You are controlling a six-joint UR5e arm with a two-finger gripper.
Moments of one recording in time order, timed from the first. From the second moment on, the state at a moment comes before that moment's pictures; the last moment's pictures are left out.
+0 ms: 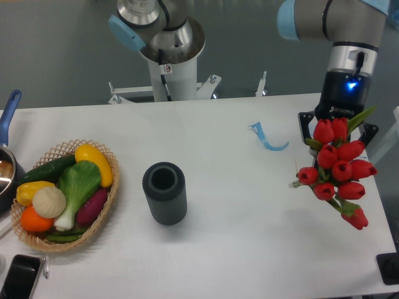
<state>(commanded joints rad) 2.90 -1.84 -1.61 -0.73 0.81 0.92</state>
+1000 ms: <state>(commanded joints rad) 2.72 -1.89 -1.63 -0.75 1.28 1.03</state>
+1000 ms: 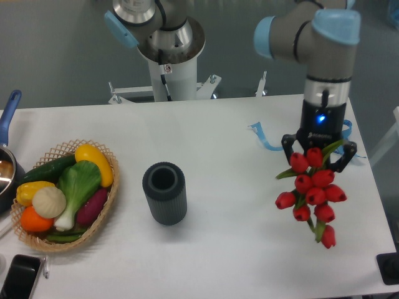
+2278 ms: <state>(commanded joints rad) 2.57 -2.08 -1.61 -0.80 1.57 1.07</state>
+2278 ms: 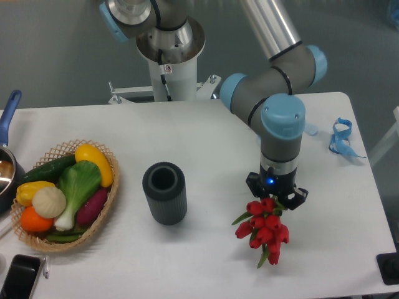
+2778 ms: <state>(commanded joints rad) 2.55 -2.11 -1.61 -0.79 1.58 1.06</state>
